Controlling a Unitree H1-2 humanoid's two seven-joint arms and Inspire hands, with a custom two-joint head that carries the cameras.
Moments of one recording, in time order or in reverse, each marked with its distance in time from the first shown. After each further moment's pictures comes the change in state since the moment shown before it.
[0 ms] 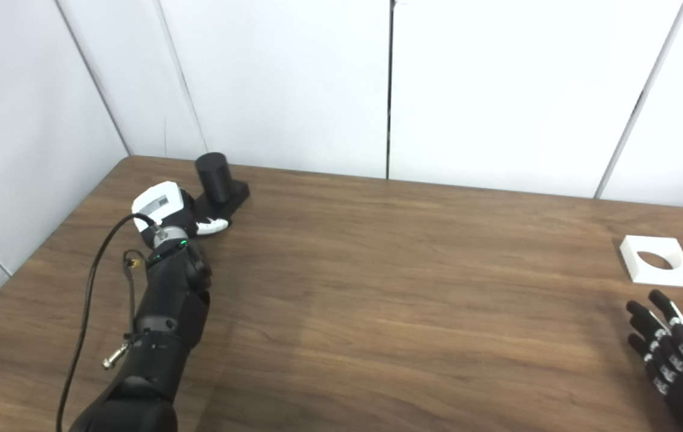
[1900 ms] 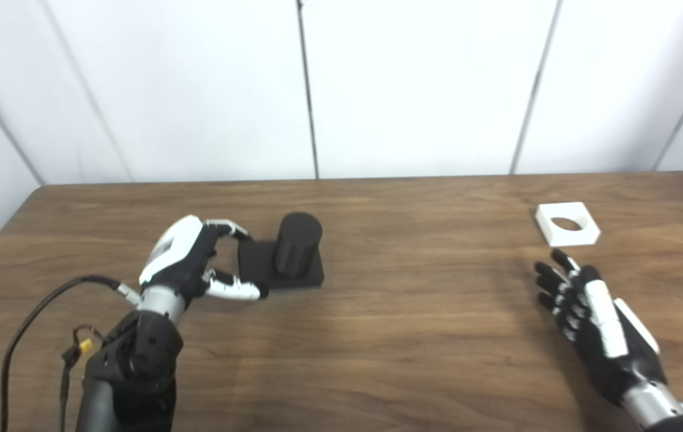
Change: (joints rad) left arm 0.354 -0.150 -0.304 -0.957 -0.171 0.004 -0.652; right arm -0.027 0.044 0.054 -0.031 -0.050 0.029 -0.049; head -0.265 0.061
